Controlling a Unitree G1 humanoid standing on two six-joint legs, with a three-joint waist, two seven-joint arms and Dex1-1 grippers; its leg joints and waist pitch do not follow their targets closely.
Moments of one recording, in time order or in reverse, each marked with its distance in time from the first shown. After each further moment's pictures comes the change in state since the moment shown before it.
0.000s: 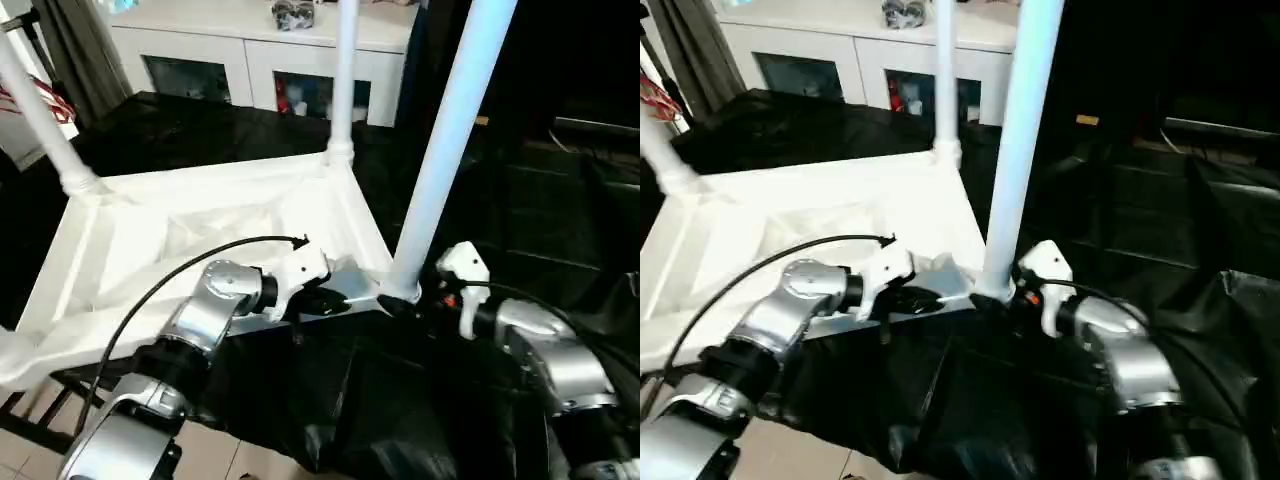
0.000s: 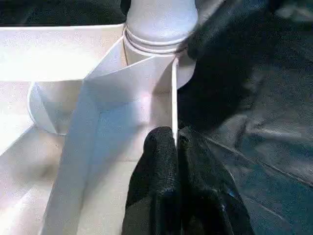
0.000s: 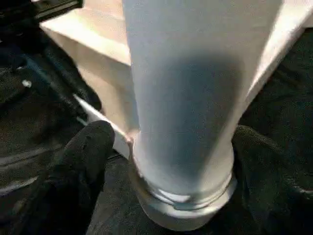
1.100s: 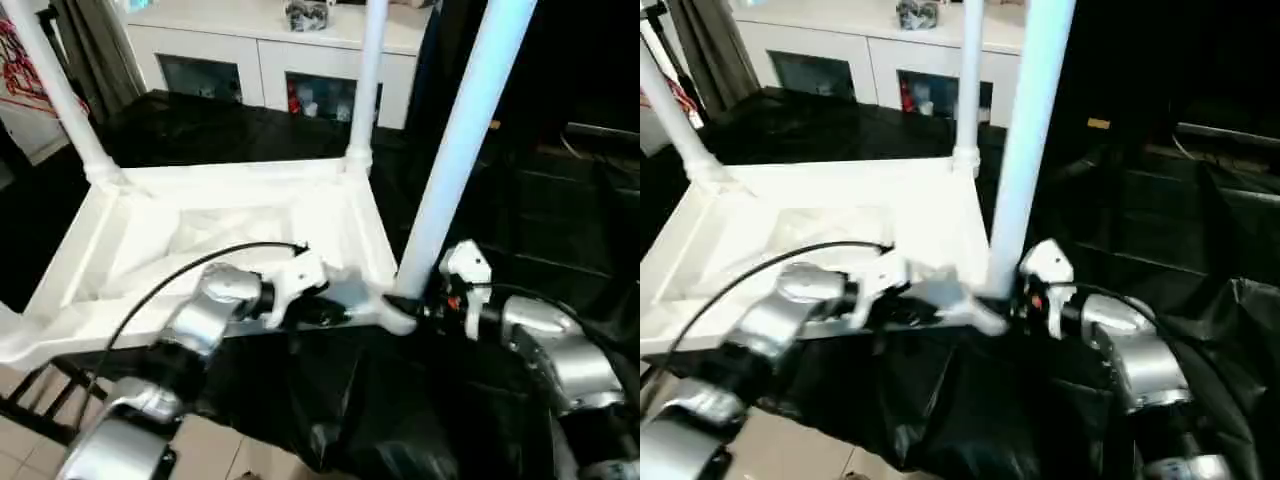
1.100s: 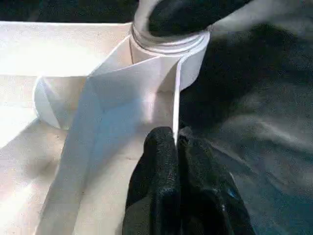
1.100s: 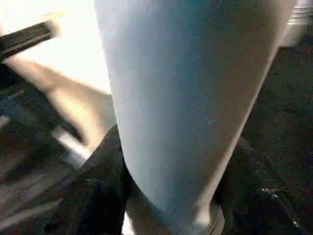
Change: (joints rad) left arm -0.061 -0.092 -0.005 0.107 0.031 0.027 0.152; right arm -0.013 0.118 -0.048 0.036 -0.038 -0.033 -0.252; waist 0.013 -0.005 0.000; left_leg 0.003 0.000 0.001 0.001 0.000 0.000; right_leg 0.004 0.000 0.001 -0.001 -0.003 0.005
